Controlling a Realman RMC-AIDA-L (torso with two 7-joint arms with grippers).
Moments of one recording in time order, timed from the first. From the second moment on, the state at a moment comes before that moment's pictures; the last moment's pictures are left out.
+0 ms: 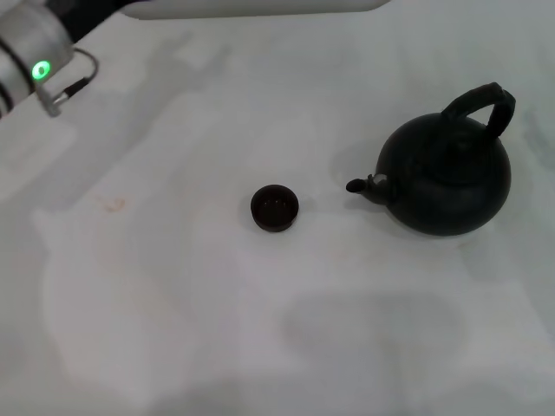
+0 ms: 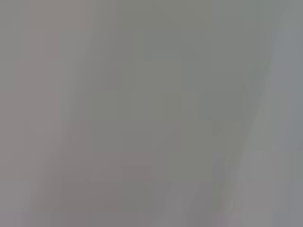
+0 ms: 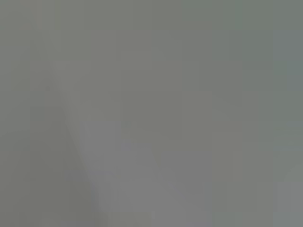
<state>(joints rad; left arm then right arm) -0.52 -2.08 1.26 0.57 -2.24 -0.89 1.91 0.23 2.00 -2.00 -0.17 0.36 -1.38 0.61</state>
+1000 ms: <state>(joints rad) -0.47 -2.08 1.26 0.32 -2.66 -1.01 2.24 0.29 2.01 -2.06 -0.12 0.17 -1.27 0.62</state>
